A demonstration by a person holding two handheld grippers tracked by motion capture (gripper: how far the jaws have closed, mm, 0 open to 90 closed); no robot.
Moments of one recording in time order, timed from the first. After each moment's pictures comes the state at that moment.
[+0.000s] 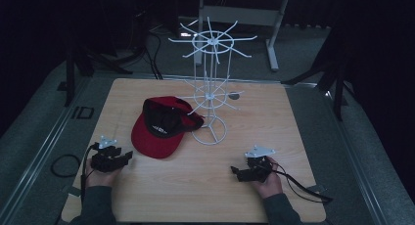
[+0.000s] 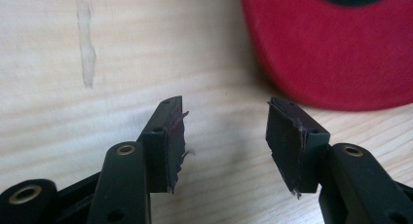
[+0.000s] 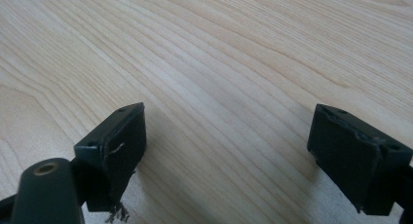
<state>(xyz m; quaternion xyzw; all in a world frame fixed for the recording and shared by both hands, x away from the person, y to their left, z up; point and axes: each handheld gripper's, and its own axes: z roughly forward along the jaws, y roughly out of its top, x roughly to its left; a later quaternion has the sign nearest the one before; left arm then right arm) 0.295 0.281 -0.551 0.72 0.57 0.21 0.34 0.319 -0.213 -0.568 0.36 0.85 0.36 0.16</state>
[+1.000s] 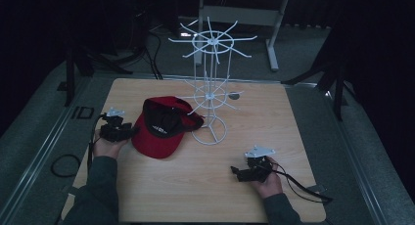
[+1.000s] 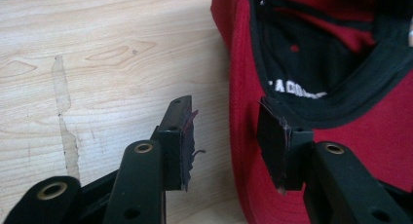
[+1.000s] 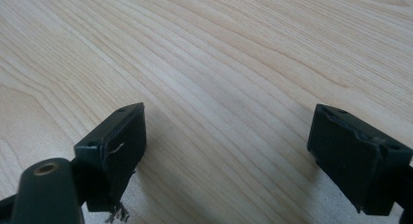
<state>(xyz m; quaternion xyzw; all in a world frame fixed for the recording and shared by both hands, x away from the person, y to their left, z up) 0.376 0.274 -0.518 0.74 0.54 0.18 0.35 0.319 -0.213 -0.568 0.36 0.85 0.36 0.16</state>
